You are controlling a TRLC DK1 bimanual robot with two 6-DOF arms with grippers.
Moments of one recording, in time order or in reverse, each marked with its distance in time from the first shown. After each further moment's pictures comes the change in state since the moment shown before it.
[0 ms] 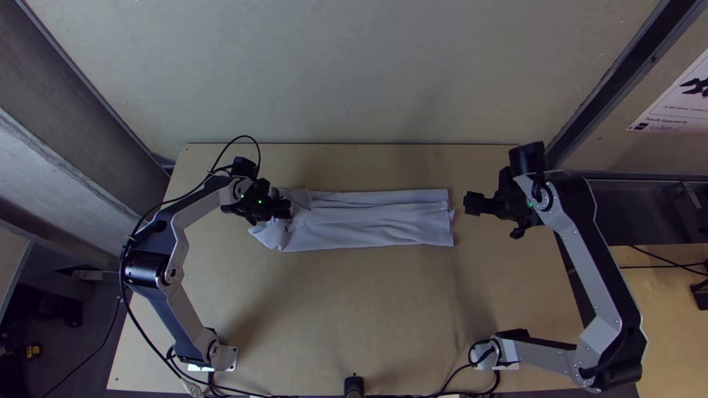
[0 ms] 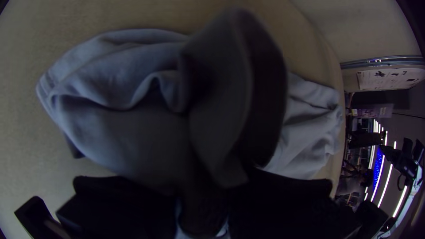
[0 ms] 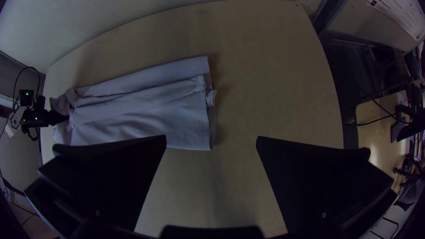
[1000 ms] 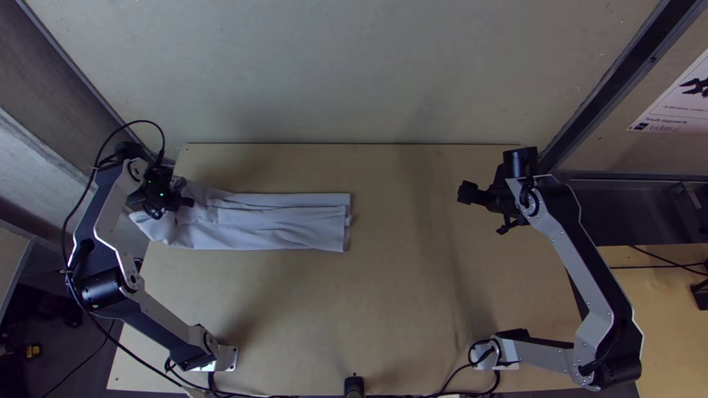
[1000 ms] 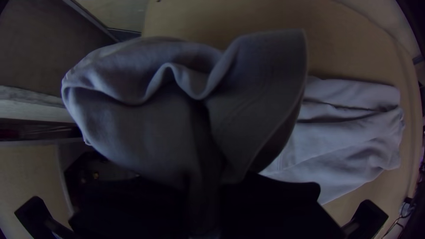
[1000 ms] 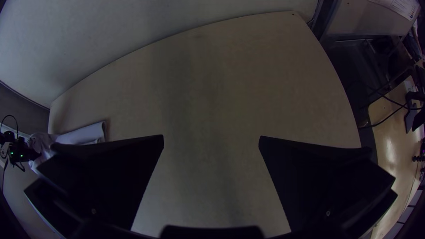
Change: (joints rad) left arm 0.526 -0.128 0.216 -0.270 -0.503 0.645; right arm -0.003 0.011 -0.120 0.279 0.016 0.116
